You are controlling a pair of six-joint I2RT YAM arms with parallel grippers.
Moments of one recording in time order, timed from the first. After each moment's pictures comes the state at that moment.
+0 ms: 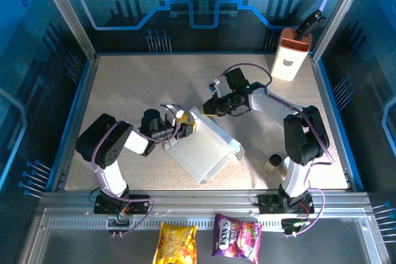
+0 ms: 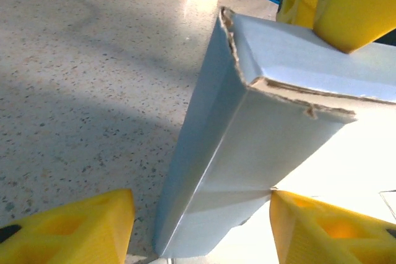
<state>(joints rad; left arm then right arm) -0.35 1.80 0.46 1.02 0.59 -0.09 0.45 1.82 1.32 -0.54 -0.77 0.38</state>
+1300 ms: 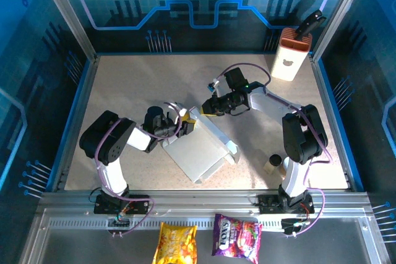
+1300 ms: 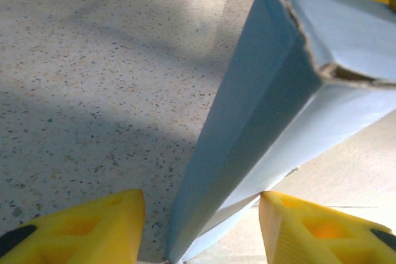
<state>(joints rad) -0.36 1.83 0.53 0.94 0.57 -0.04 0.45 1.84 1.34 -0.54 -0.80 0.36</state>
